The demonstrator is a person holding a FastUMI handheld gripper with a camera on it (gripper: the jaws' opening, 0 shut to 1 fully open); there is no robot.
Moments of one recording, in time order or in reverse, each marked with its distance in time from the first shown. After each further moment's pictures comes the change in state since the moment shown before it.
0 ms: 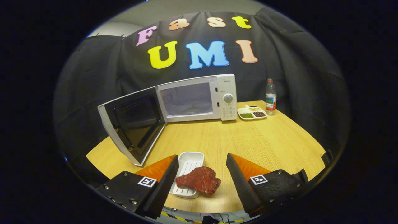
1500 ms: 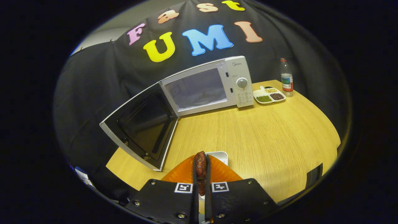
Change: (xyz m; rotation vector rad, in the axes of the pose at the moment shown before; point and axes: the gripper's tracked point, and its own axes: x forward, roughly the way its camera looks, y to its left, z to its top) arm 0.029 0.045 0.021 0.093 0.168 0.168
